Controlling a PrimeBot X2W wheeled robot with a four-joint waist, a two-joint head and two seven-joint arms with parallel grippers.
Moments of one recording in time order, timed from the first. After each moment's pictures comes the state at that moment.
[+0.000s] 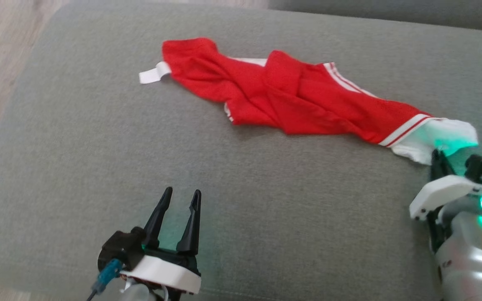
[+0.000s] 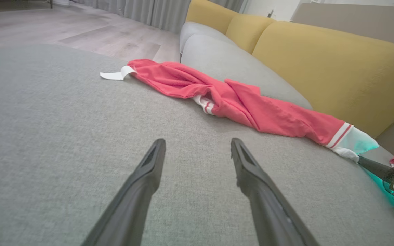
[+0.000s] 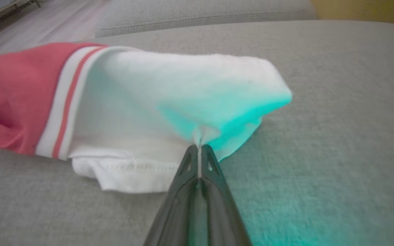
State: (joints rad) left arm -0.10 0.05 -0.35 0.34 -0.38 -0.13 -0.25; right arm -0.57 -0.10 -0.42 1.13 -0.19 0.13 -0.26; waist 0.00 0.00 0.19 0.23
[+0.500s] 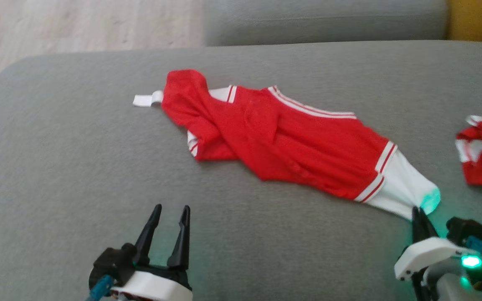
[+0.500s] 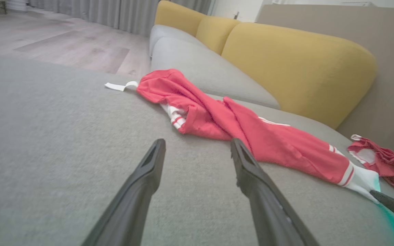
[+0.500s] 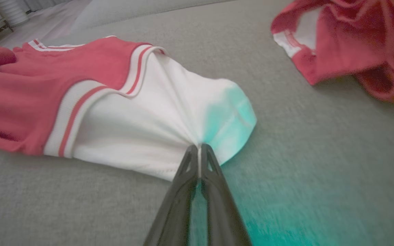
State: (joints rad) left arm -0.03 0.05 -0.30 0.34 -0.37 -0.13 -0.25; right arm -0.26 -0.05 -0.23 0.90 0.02 0.13 -0.26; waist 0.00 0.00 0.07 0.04
